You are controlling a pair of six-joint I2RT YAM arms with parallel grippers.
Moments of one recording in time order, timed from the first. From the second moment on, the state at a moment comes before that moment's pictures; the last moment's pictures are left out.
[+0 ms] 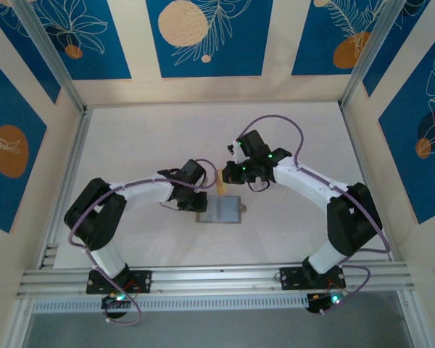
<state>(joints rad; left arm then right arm) -0.71 1.71 0.98 -0.52 0.22 -0.51 0.58 1.58 1.14 -0.54 -0.38 0.50</state>
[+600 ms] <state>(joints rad) -0.71 1.71 0.99 -0.53 0.20 -0.50 0.63 1.64 1.00 -0.42 -0.38 0.56</state>
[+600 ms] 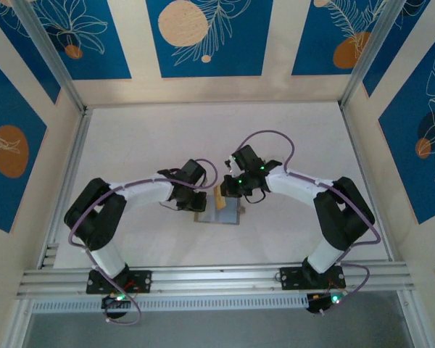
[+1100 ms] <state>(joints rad) -0.72 1.70 0.97 -0.51 0.23 -0.53 0.63 1.72 0.99 -0.30 -0.43 0.64</state>
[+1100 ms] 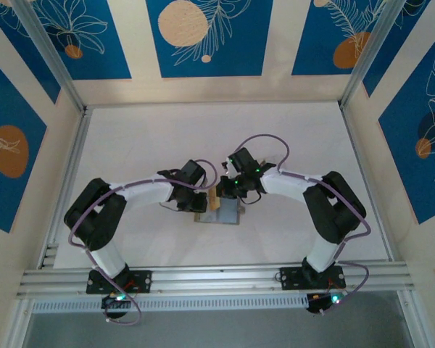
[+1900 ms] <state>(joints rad) -0.67 1.58 0.88 -0.50 0.22 -0.61 0.65 1.65 0.99 -0.28 -0.48 0.63</state>
